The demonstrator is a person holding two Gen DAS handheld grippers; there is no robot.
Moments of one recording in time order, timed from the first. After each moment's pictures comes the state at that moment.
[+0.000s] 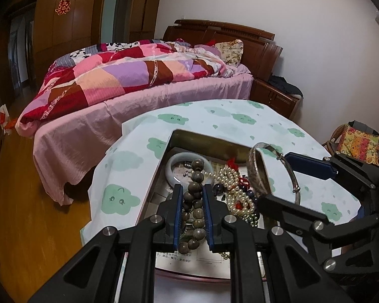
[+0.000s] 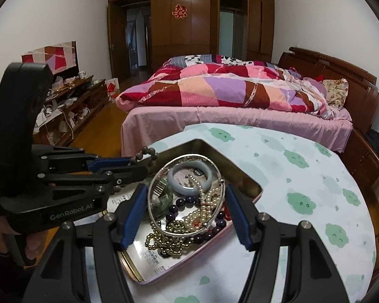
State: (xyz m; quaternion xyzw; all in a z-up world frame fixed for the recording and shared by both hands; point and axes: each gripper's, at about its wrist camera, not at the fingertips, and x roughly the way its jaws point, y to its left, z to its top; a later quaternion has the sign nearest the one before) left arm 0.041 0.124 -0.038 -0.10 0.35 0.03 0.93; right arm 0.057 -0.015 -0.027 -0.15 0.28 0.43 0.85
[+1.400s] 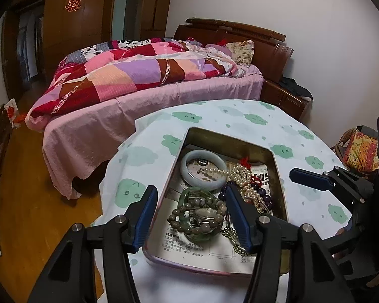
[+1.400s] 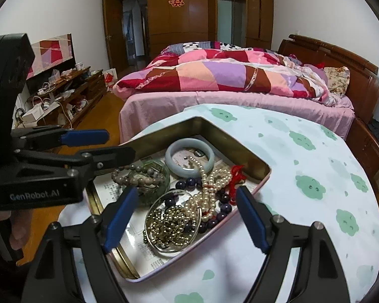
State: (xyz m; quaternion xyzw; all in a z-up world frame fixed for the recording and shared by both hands) left arm 0.033 0.134 -0.036 -0.10 0.35 0.06 0.93; right arm 0.061 -0.014 -0.046 -0.15 0.31 0.42 0.84
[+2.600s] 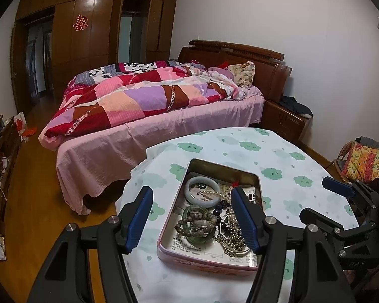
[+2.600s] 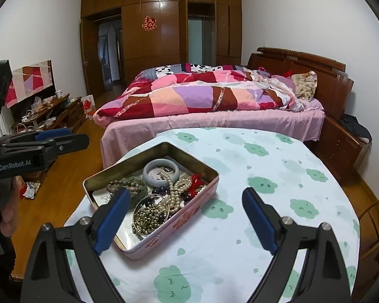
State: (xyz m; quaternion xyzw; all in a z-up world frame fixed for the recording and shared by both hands) left arm -0.005 0.126 0.018 -0.09 0.29 0.08 0.95; right arm 0.043 -0.070 -0.008 -0.11 0.26 0.36 0.89
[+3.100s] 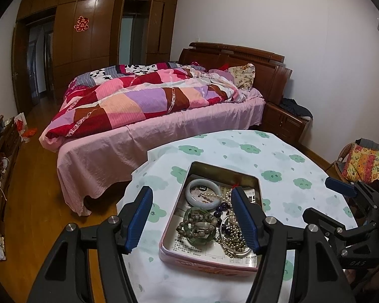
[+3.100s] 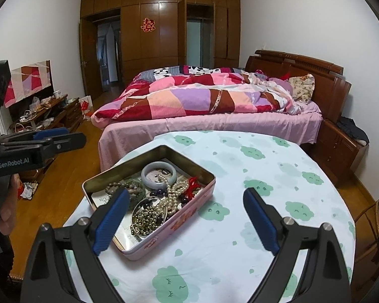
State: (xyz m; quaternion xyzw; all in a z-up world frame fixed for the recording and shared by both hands) left arm -0.007 0.128 0.022 -0.09 0.29 0.08 0.95; right arm 0.041 -0.073 -0.003 -0.11 0.25 0.35 0.89
